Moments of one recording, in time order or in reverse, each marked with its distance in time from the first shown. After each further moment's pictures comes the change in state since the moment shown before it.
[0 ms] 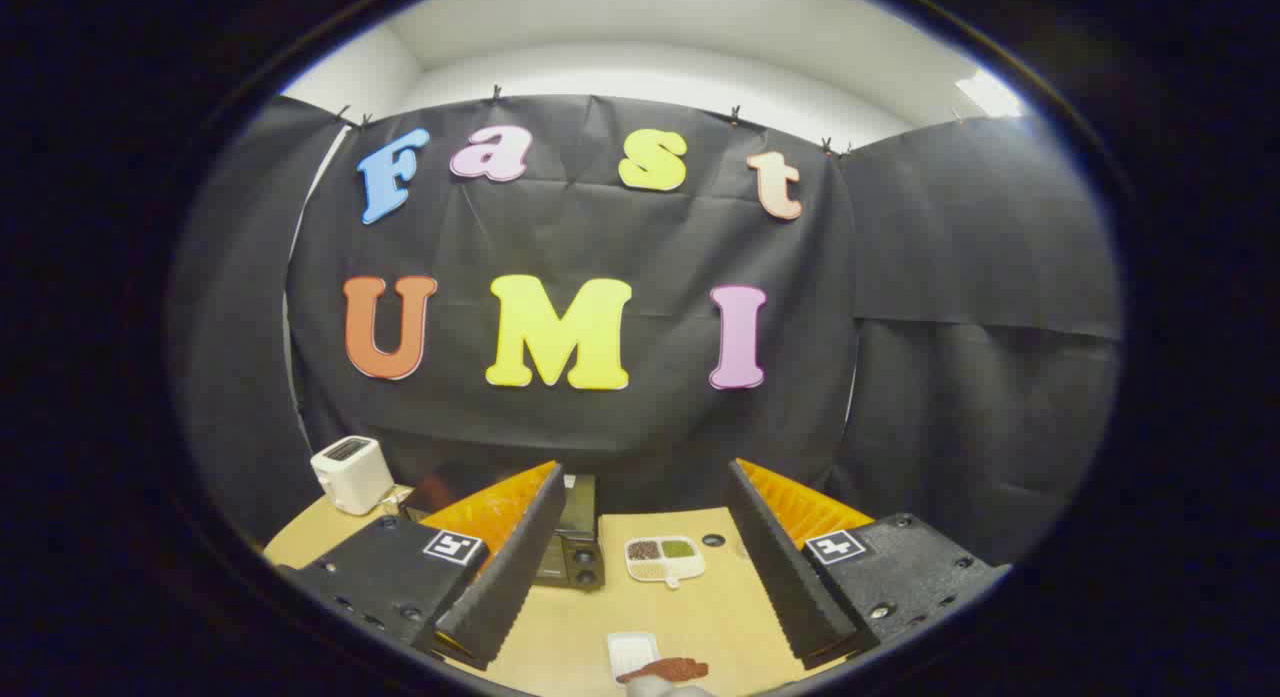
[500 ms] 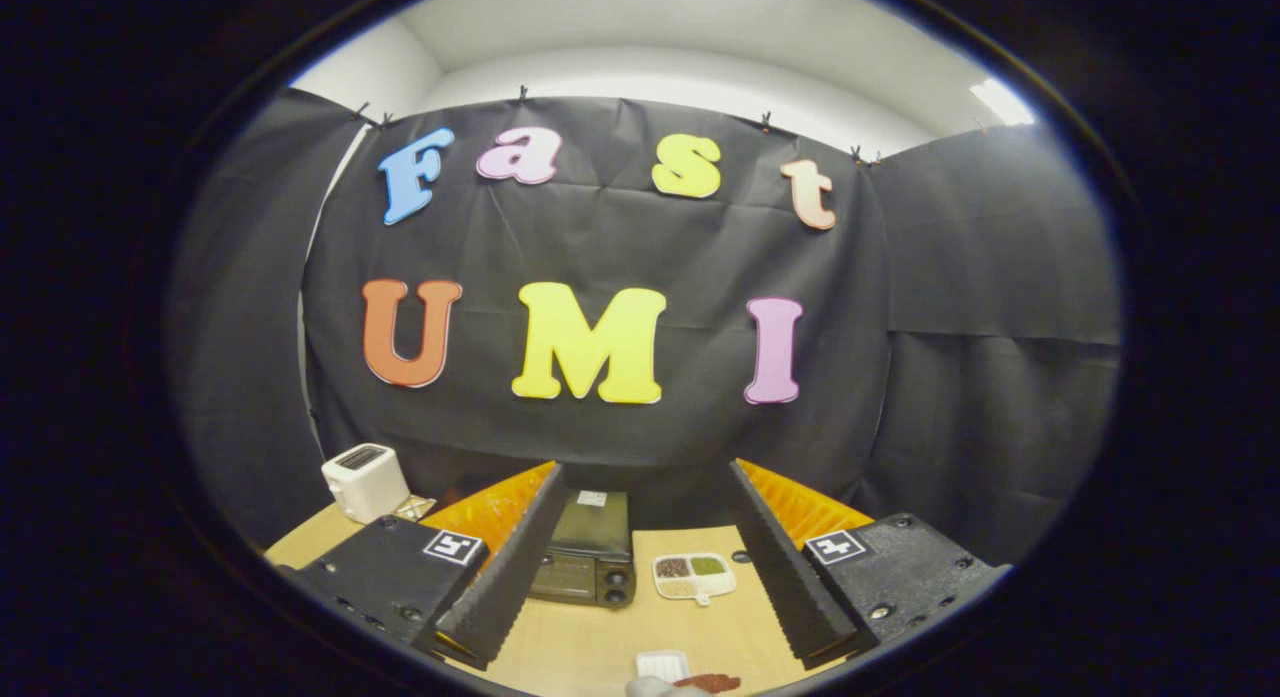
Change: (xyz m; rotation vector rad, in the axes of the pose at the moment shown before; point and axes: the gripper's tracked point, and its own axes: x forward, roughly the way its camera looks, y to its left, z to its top) arm 0.036 0.055 0.003 -0.018 -0.027 0.061
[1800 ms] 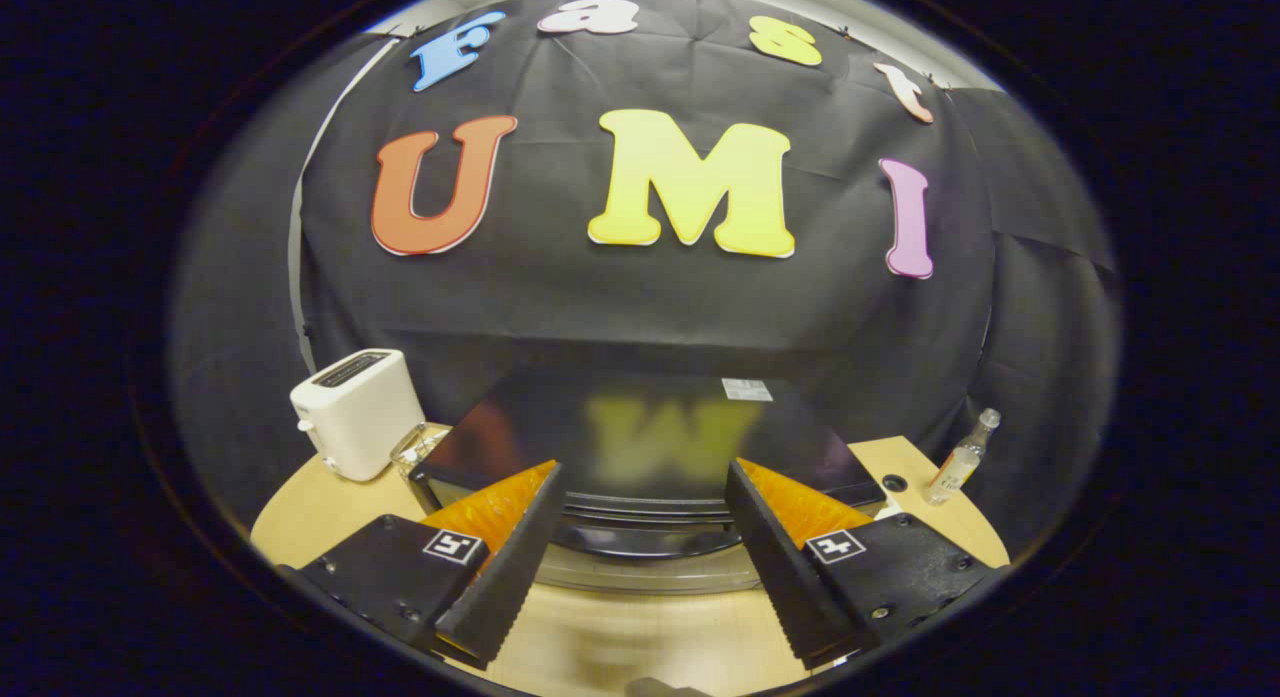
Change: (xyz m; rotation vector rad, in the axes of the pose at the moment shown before) arm 0.185 0.175 -0.226 -0.009 0.307 0.062
